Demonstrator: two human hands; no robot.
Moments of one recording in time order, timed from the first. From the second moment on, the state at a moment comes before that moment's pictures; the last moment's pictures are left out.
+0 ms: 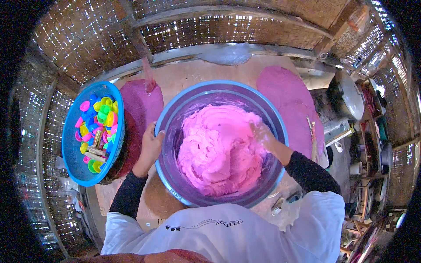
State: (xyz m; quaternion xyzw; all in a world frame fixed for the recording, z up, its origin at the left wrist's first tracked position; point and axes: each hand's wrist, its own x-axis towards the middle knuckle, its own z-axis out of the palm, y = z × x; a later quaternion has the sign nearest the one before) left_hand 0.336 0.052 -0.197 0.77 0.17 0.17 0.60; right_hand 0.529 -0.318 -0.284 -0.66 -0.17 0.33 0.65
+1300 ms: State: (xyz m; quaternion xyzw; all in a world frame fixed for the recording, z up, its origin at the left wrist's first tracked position) left_hand 0.344 0.066 -0.214 0.80 0.17 0.18 0.55; right_hand 0.422 -0.269 -0.200 -0.68 -0.67 0.28 0.11
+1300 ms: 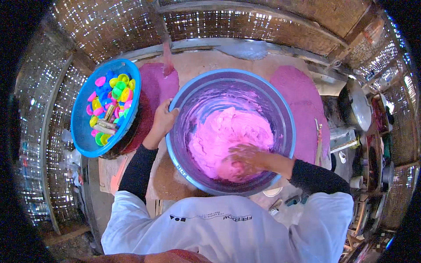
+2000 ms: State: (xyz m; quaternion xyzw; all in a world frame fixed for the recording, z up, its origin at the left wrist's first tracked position) left_hand 0.340 0.060 -0.214 0.85 0.18 0.21 0.44; right_hand 0.517 -0.122 -0.330 -0.80 -0.58 -0.02 0.13
